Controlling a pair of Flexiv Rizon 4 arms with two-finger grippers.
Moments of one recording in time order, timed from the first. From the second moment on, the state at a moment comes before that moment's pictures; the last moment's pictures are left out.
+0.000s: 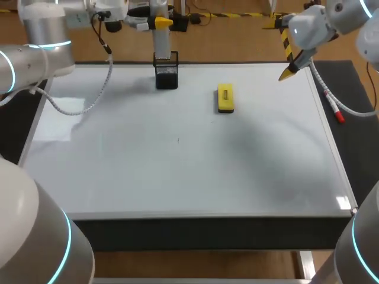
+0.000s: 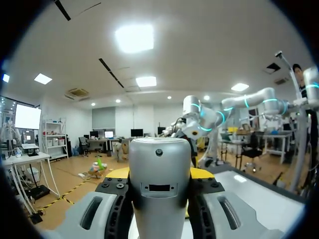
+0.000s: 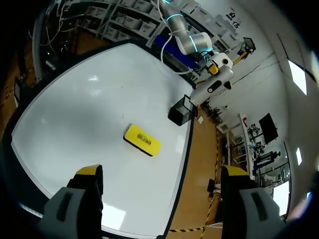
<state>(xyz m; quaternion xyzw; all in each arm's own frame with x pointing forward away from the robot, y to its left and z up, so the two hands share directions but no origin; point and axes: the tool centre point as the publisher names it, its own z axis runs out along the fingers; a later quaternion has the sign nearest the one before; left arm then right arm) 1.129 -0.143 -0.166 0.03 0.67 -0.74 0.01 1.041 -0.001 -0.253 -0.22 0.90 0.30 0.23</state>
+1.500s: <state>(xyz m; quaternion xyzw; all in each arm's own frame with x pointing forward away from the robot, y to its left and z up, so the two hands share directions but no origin) 1.147 -0.148 -0.261 0.01 0.67 -0.74 0.00 1.041 -0.001 -0.253 -0.22 0.90 0.30 0.23</state>
